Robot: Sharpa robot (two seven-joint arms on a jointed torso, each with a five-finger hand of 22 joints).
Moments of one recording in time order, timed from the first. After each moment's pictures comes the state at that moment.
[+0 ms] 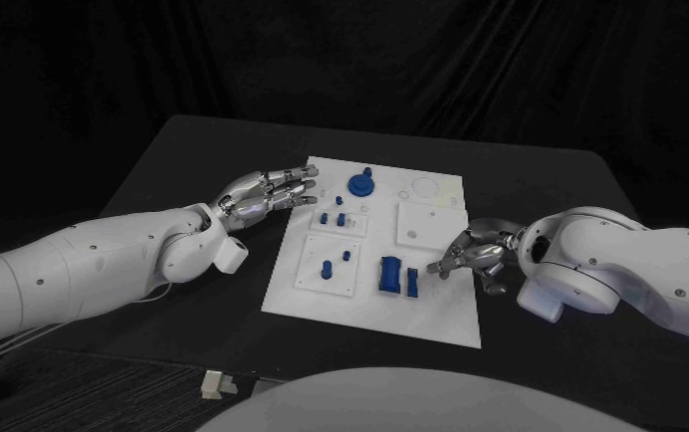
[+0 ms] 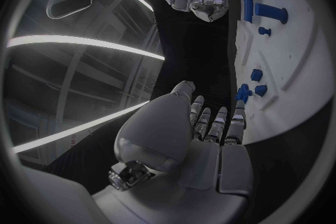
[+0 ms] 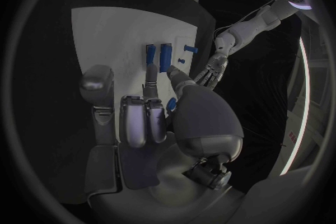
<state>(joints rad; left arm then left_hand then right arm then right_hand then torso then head) 1.06 -0.88 -0.21 1.27 -0.25 0.23 0.63 1.55 0.23 -0.04 0.21 0.59 0.41 0.09 0.05 0.05 0.04 0.07 0.25 0.03 0.13 0.18 0.11 0.03 0.16 0.20 0.29 0.08 0.24 1.20 -0.98 -0.21 1.80 -0.76 -0.11 -0.53 1.07 -0.03 0.12 0.01 0.23 1.00 0.01 0.49 0.72 1.47 -0.06 1.57 1.31 1.47 -0.11 1.50 1.31 0.12 1.46 0.00 0.82 1.31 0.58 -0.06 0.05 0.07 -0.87</state>
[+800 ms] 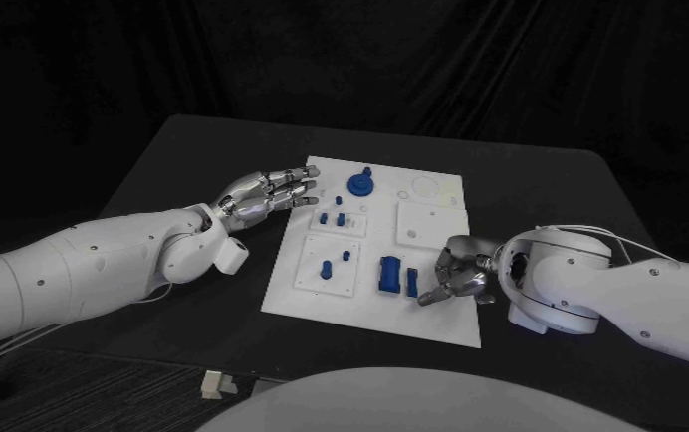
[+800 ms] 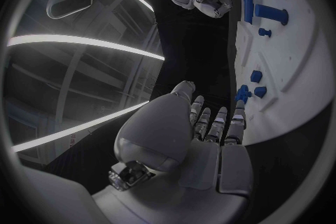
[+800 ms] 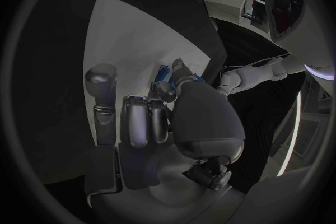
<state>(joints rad) 1.06 -0.88 -0.21 1.27 -0.25 0.24 0.63 1.55 0.23 -0.04 0.21 0.59 0.41 0.09 0.05 0.05 0.04 0.07 0.25 0.03 0.13 0.18 0.11 0.03 0.16 0.20 0.29 0.08 0.24 1.13 -0.93 -0.21 1.80 -1.13 -0.04 -0.51 1.14 -0.04 0.03 0.09 0.13 1.15 -0.03 1.15 1.31 1.47 -0.09 1.57 1.31 1.47 -0.14 1.50 1.31 0.12 1.45 -0.02 0.76 1.31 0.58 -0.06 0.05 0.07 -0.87</state>
